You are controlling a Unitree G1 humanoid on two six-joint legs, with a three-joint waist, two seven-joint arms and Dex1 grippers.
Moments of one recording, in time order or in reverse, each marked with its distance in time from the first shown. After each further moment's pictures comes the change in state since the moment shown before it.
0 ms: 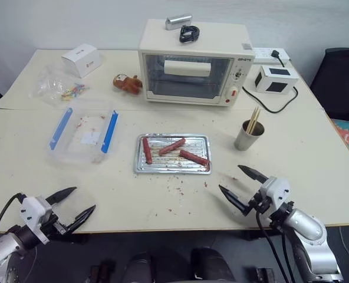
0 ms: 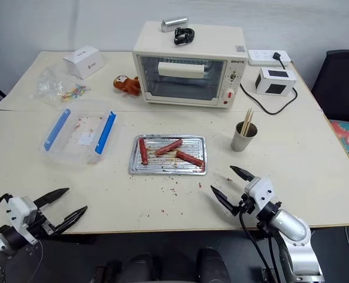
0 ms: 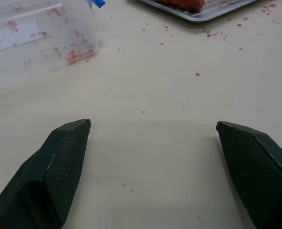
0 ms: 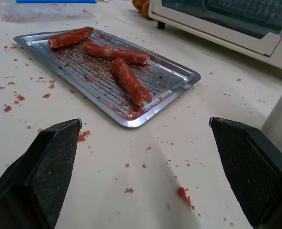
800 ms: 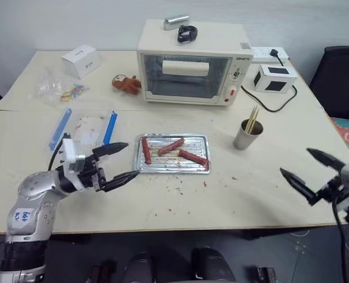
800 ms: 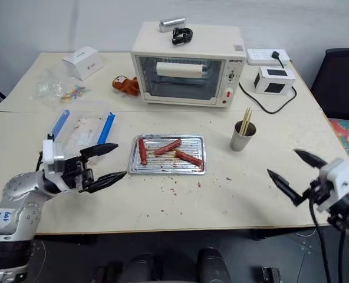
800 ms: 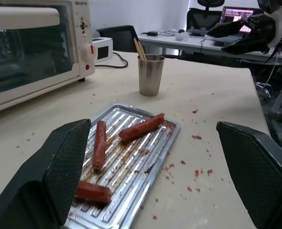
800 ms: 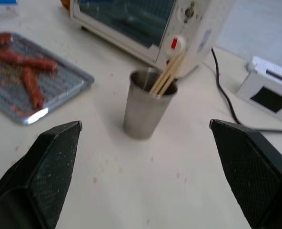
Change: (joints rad) left arm -0.483 0.043 -0.232 -0.211 -0.222 0.406 -0.090; right arm -0.031 -0.387 -0.424 -0.153 0.354 0.410 0.011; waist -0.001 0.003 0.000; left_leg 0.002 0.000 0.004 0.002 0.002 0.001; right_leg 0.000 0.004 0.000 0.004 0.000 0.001
